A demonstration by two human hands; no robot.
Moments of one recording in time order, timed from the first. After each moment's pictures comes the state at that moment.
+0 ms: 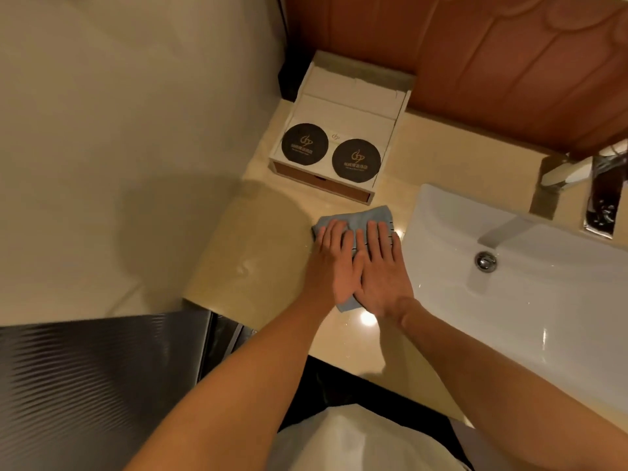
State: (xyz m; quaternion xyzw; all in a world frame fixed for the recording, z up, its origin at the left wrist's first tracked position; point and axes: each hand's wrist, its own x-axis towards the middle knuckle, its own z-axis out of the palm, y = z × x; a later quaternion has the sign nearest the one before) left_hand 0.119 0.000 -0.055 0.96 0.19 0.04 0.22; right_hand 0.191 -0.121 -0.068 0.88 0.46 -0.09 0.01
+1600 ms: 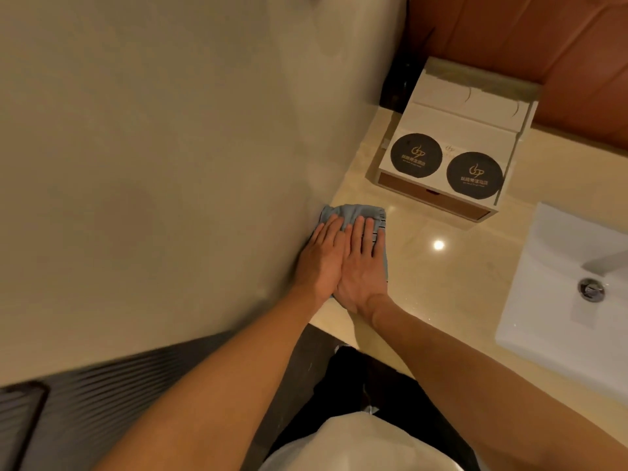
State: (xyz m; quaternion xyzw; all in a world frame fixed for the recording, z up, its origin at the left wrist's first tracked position) left_hand -0.001 0.173 -0.046 0.95 0.23 0.02 0.19; right_hand 0.061 0.086 -0.059 0.88 0.46 -0.11 0.06
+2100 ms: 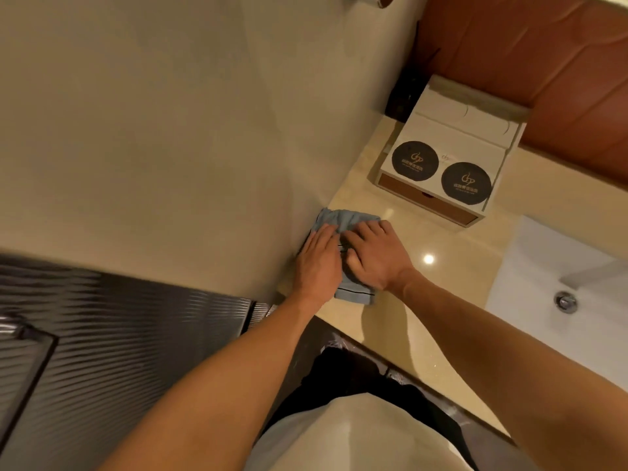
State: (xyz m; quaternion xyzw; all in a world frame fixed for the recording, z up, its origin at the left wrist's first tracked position) left_hand -0.023 0.146 -0.046 0.92 0.30 0.09 0.23; right_hand 0.117 0.062 -0.017 0.77 0.63 -0.06 -0.02
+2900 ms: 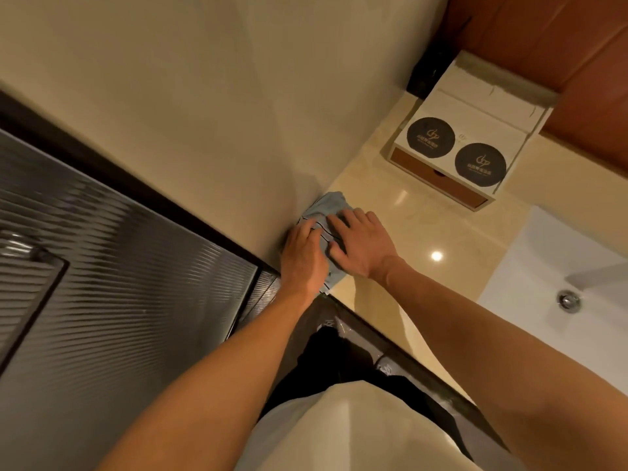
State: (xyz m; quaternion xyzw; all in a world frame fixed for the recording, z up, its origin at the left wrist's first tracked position) left_hand -0.070 0.109 -0.042 0.87 0.44 0.06 0.23; right_hand 0.082 0.055 -0.022 0.74 0.67 -0.11 0.03
